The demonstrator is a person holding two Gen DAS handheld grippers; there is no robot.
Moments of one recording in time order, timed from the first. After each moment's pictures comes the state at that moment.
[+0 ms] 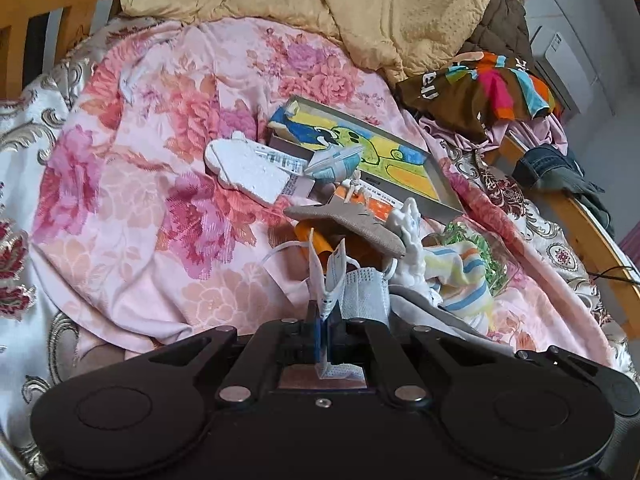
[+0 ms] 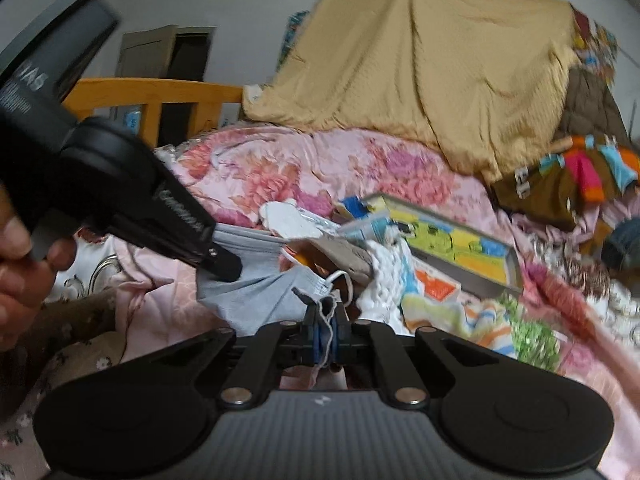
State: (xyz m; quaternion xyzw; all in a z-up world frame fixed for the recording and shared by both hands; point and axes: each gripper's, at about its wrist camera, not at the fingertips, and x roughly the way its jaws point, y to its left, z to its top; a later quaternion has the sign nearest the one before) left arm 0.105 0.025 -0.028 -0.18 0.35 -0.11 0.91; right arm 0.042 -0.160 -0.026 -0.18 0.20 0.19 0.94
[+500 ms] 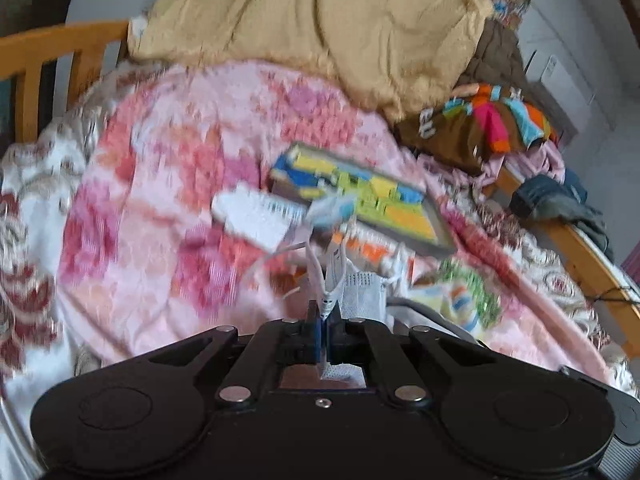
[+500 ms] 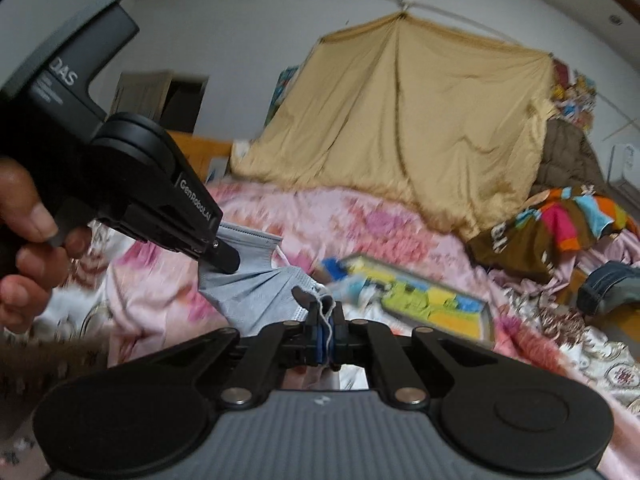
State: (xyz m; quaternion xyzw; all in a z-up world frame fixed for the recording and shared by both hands) left arm 0.092 0.026 0.008 -0.17 0.29 -0.09 0.94; right arm 0.029 -0.174 0.001 -0.17 0.10 0.18 0.96
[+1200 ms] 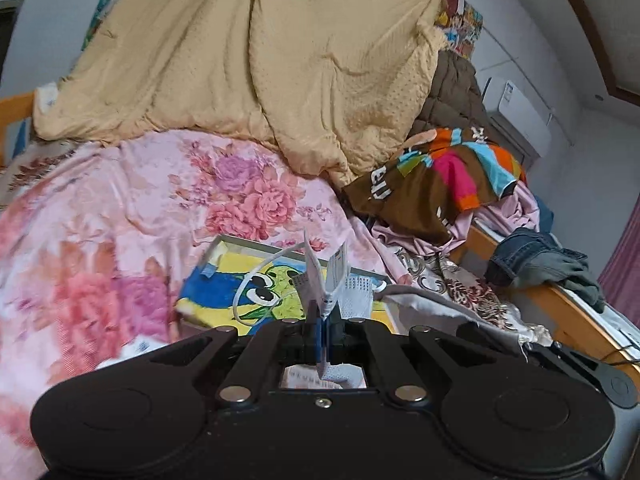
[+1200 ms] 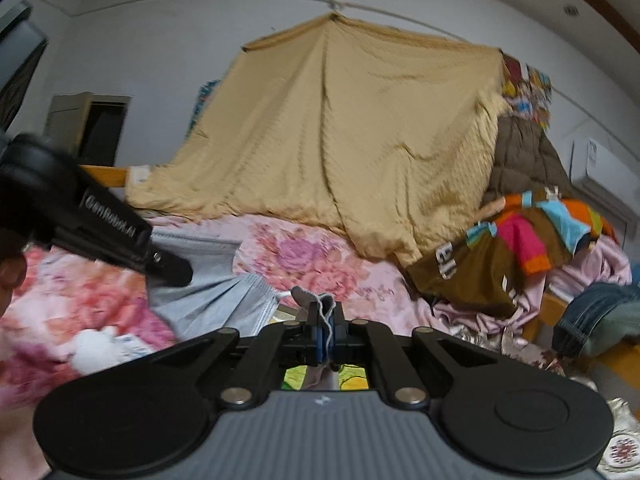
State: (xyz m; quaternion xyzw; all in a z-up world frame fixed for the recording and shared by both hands) left arm 0.262 -0.033 0.054 -0.15 0.22 -0.15 0.95; right arm 0.247 -0.233 0.025 -0.14 0.07 0.11 0.98
